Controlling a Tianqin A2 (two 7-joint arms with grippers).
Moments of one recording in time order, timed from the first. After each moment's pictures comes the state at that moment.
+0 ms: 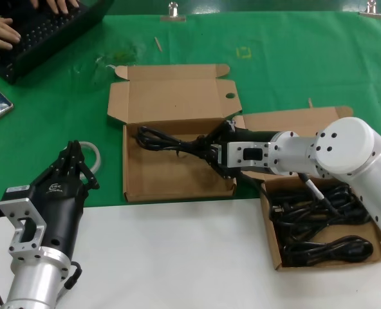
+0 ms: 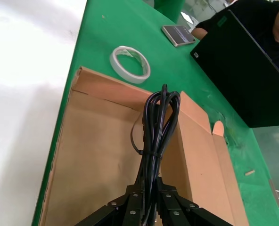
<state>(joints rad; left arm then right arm) 0.00 -0.09 1.60 -1.60 -1.80 0.00 0.00 0.90 0.24 -2.15 0.76 1.29 -0.67 -0.43</state>
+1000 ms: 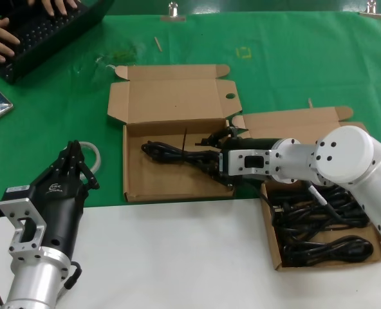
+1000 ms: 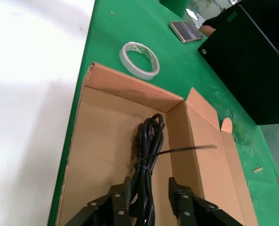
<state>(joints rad) 0.00 -0.09 1.60 -1.60 -1.80 0.00 0.00 0.87 0.25 -2.17 0.79 1.27 -0.66 -0.40</state>
